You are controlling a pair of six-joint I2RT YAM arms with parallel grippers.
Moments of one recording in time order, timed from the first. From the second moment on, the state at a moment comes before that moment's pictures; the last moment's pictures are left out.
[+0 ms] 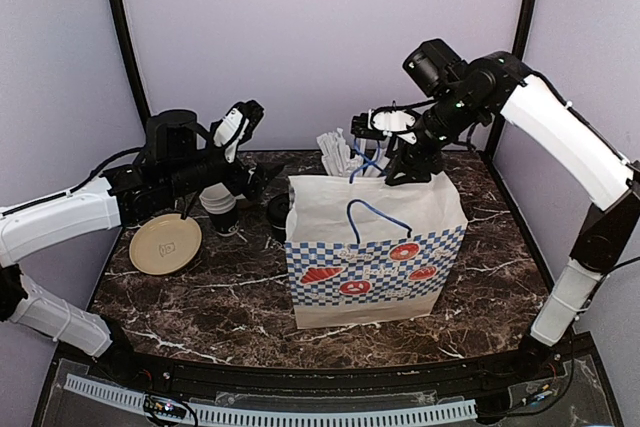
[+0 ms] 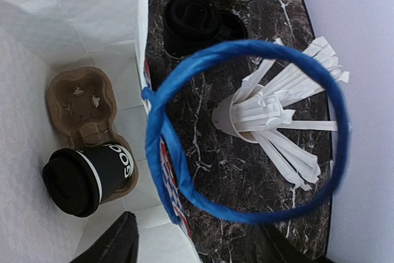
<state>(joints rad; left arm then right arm) -0.72 1.27 1.04 0.00 -0.04 0.27 0.74 1.68 2.00 -1.32 -0.14 -0.74</state>
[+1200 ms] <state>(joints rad) -0.72 1.28 1.02 0.00 -0.11 0.32 1.34 1.43 1.70 -1.41 0.00 -0.66</state>
